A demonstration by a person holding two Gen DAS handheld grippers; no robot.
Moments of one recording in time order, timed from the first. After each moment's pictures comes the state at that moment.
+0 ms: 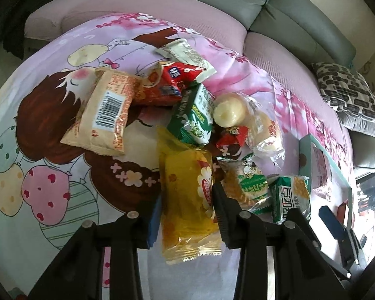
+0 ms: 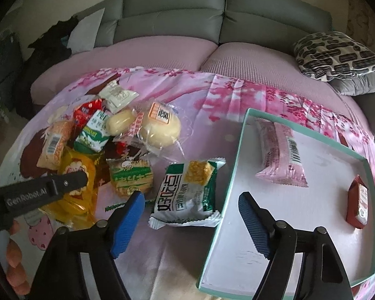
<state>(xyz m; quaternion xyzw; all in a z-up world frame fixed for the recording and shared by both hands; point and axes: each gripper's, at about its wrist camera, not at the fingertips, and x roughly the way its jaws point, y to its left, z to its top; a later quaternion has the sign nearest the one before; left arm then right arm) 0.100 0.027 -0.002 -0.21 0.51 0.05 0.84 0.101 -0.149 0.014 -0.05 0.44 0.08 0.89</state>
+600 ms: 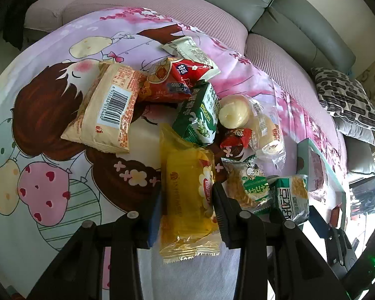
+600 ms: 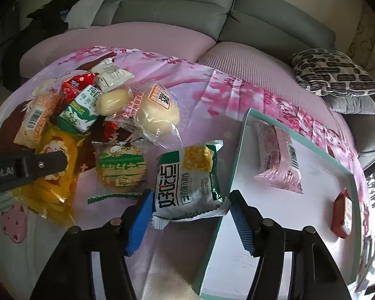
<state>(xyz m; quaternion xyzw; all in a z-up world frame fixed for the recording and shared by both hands) 0.098 0.036 -0.007 -0.23 0.51 0.04 0.83 0.104 -0.129 -0.001 -0.13 0.44 0.04 0.89</state>
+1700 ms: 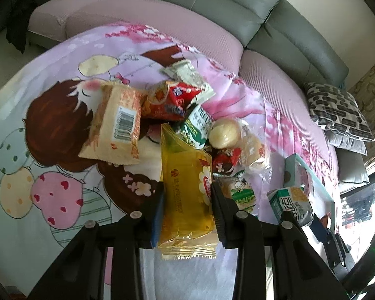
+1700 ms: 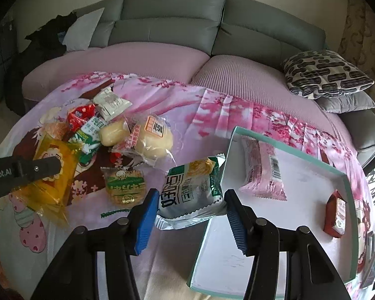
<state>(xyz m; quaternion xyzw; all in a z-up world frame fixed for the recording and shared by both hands) 0.086 0.046 0.020 -0.25 0.46 0.04 0.85 0.092 -0.142 0.035 -0.09 0.41 0.05 0.91</state>
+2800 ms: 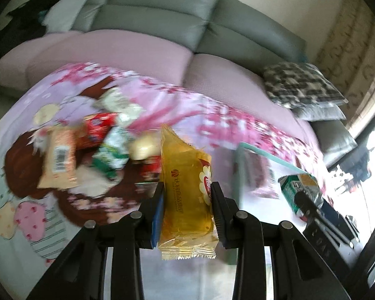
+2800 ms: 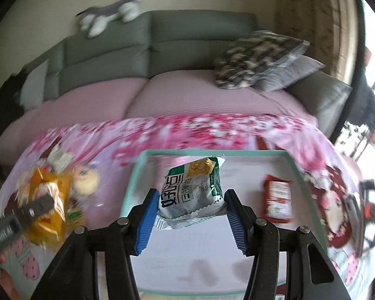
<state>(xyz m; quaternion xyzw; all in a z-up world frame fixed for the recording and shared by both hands) 0.089 -0.048 0.063 -0.15 0.42 -0.06 0.89 0.073 -0.272 0.077 0.04 0.36 -0.08 0.93</state>
